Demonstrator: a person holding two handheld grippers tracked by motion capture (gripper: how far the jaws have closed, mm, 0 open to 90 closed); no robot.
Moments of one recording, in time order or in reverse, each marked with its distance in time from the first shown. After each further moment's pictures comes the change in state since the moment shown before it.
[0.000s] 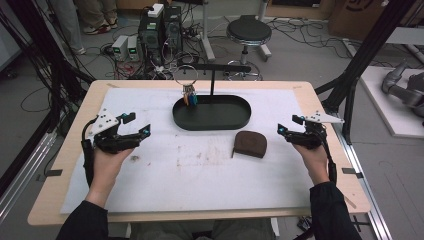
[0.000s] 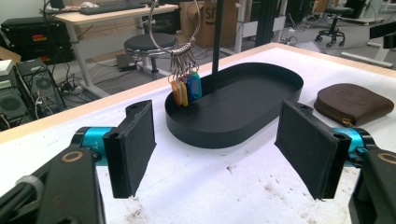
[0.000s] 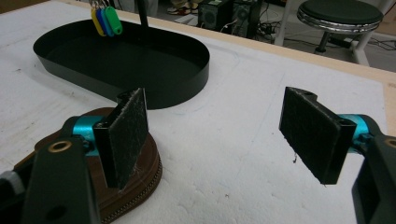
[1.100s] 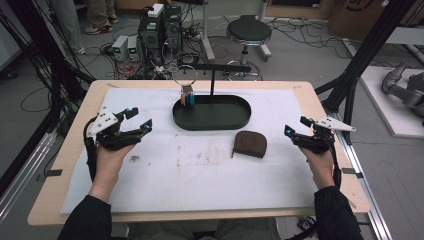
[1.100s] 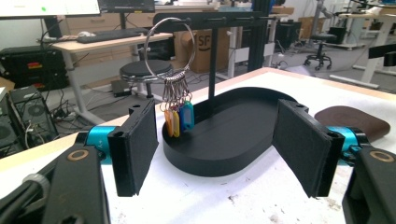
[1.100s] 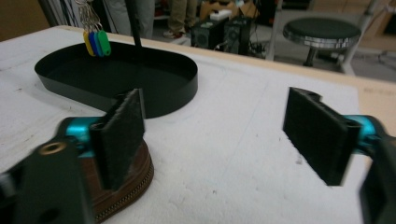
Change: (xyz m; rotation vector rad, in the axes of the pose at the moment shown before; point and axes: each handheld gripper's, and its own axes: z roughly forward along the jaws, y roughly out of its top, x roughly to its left) left arm 0.007 -0.004 0.008 -0.116 -0.038 0.000; right arm -0.008 -0.014 -0.016 -0.075 -0.017 0.050
